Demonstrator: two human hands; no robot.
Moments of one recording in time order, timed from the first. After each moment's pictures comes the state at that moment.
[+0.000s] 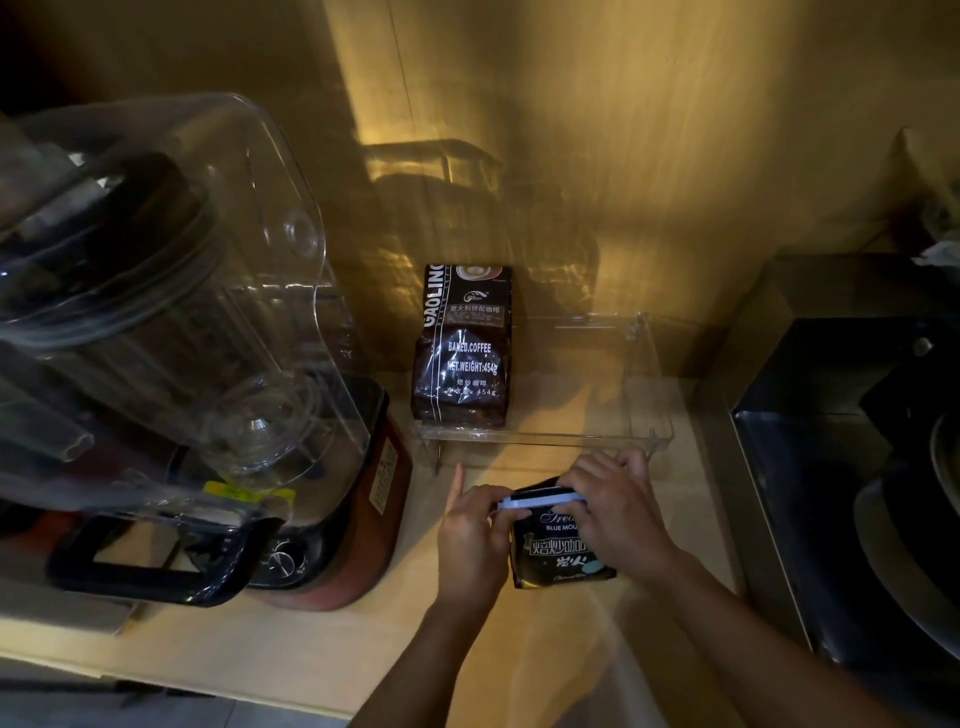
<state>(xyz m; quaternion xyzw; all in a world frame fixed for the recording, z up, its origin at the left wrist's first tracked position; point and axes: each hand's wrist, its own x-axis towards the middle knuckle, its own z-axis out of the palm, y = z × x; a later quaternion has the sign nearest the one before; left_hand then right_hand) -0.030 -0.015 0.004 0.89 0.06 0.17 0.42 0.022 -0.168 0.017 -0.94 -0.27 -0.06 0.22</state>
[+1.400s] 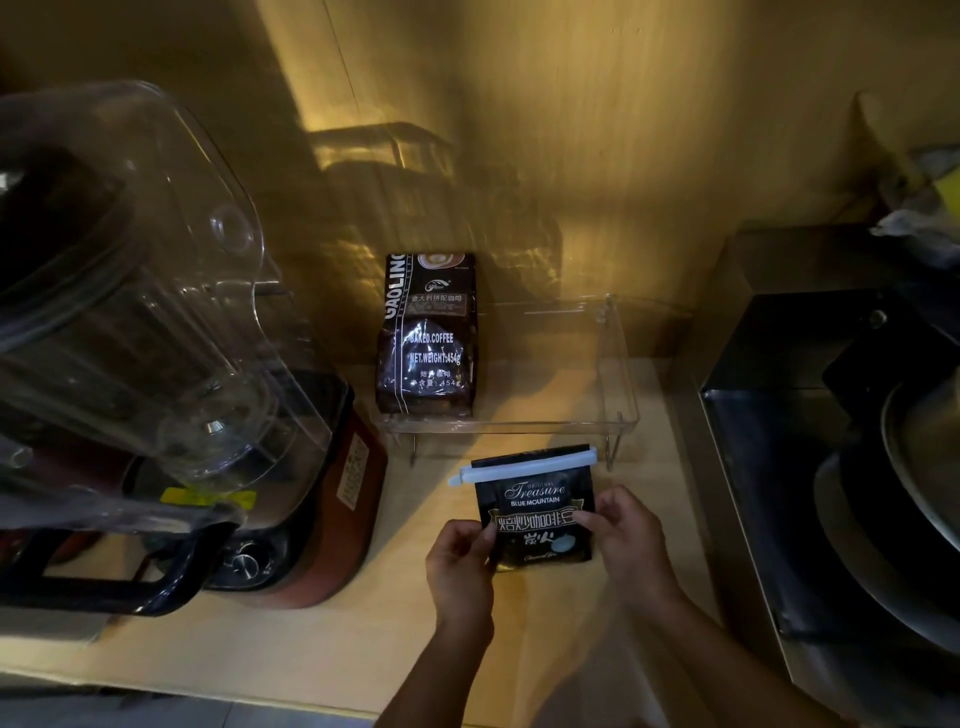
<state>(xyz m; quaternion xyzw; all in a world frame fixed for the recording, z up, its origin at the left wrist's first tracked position) -0.048 -0.051 -0.023 0.57 0.35 0.06 0.74 -0.009 -0.203 -0.029 -0.78 0.09 0.08 0.62</state>
